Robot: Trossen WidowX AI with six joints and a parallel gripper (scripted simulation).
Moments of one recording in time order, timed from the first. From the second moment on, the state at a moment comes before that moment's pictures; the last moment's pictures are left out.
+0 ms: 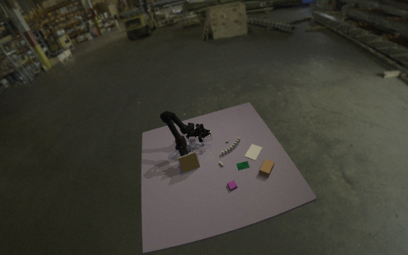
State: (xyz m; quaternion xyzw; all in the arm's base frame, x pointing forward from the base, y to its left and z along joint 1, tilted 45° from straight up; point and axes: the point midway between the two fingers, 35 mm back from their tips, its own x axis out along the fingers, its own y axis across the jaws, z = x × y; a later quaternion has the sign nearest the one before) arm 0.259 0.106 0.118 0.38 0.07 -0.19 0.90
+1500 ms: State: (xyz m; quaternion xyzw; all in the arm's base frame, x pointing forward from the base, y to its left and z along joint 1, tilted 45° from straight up) arm 0.264 0.170 0.054 0.37 0.08 -0.19 0.91
